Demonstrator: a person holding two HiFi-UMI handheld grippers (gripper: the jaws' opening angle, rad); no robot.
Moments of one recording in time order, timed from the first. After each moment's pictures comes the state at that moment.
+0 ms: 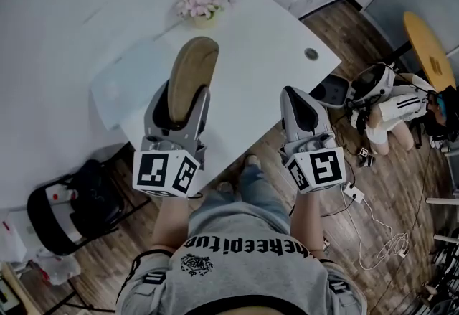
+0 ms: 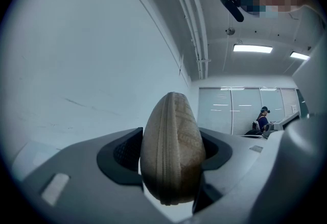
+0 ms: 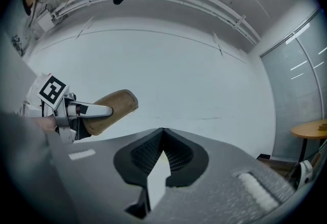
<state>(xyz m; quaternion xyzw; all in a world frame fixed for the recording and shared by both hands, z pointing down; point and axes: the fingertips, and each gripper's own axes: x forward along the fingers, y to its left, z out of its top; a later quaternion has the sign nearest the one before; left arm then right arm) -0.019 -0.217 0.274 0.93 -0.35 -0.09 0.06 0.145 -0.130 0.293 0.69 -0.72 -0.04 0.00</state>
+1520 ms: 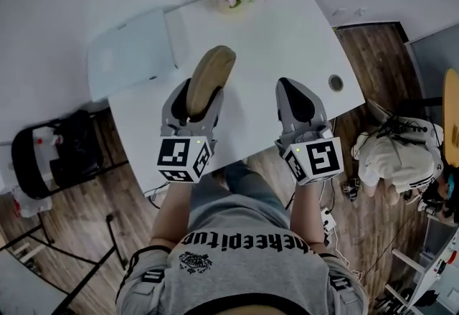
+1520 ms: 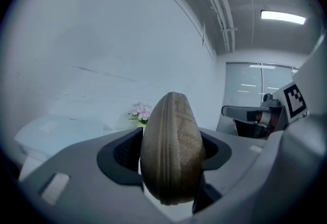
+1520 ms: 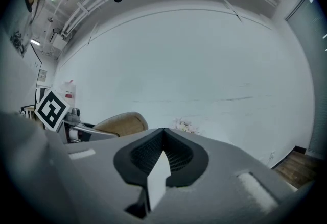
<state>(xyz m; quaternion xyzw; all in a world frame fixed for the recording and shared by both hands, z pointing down) 0.052 -0.285 0.396 0.87 -0.47 0.03 0.12 0.197 -0.258 0.350 0.55 -0.83 0.02 0.04</state>
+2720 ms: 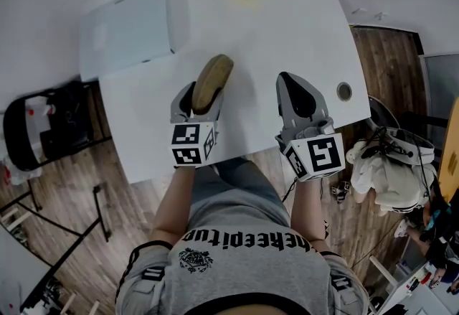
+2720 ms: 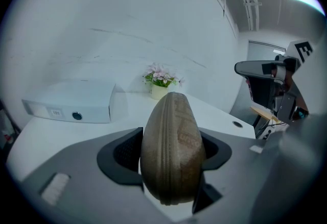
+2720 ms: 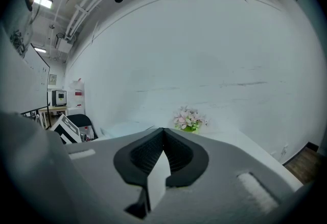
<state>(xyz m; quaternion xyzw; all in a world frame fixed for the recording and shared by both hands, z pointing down) 0.062 -0.296 0.527 0.81 -0.53 0.14 0.22 0.205 -0.296 0.391 0.50 -0.86 0.06 0.07</state>
